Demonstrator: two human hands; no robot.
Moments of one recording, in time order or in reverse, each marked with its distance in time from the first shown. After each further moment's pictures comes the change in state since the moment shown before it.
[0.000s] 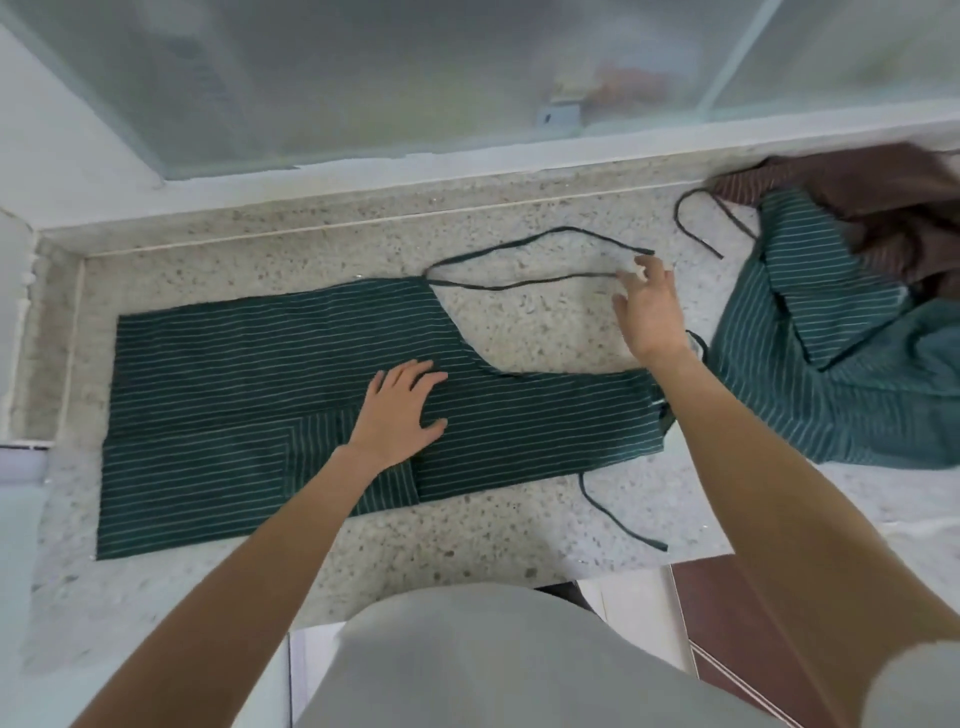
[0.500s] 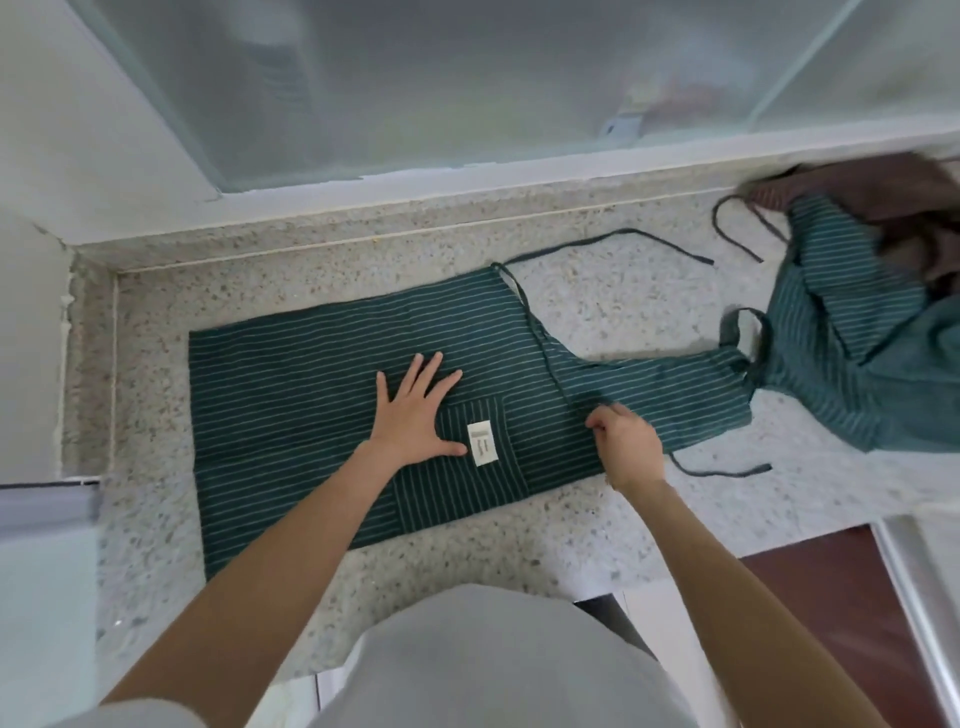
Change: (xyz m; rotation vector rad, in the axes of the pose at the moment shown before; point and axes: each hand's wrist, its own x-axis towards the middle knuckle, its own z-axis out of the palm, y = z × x) left_hand 0.003 -0.081 -0.010 0.047 -0.258 -0.010; right_hand -0.132 -0.107 0.063 0.075 -0.182 0.127
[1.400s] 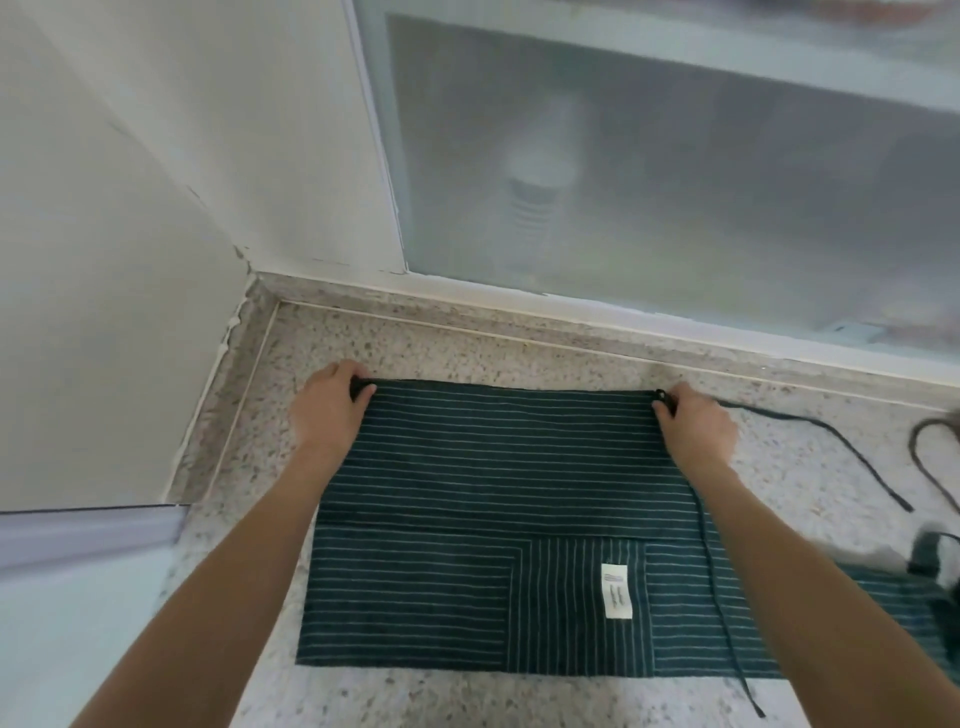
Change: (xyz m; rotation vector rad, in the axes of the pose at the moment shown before) left_hand -0.003 -0.213 -0.063 -0.268 0.666 -0.667; right_hand 0.232 -0.128 -0.031 -0.273 -0.006 0.025
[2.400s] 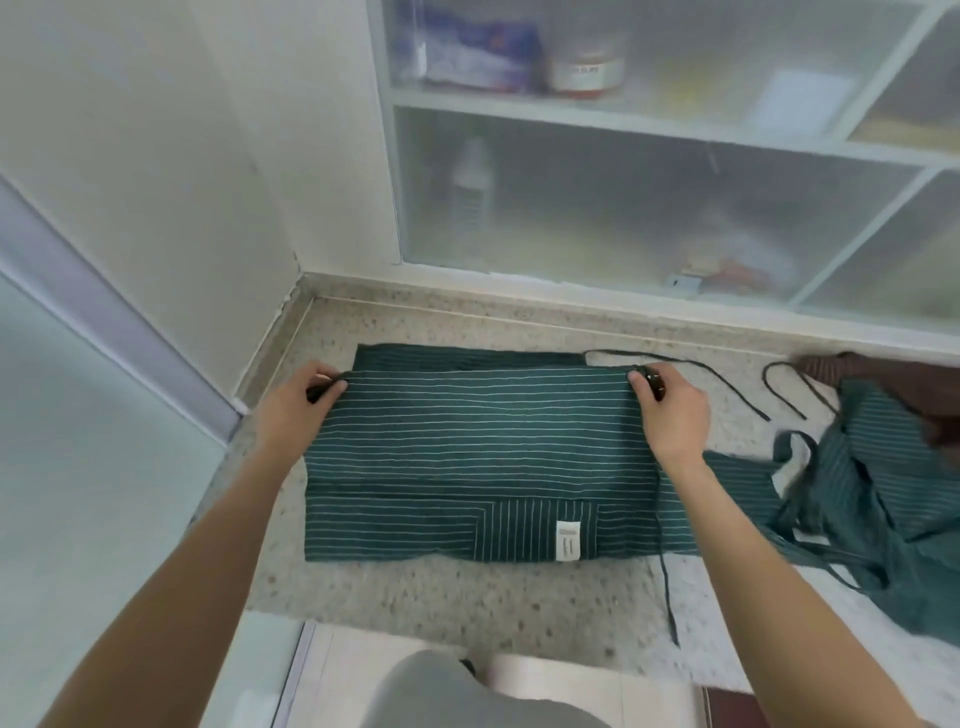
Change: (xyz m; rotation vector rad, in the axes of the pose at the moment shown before) left_hand -0.214 0.005 -0.117 -0.425 0.103 0.009; right_hand -0.216 0.095 -0.076 0.675 0.438 -0.211
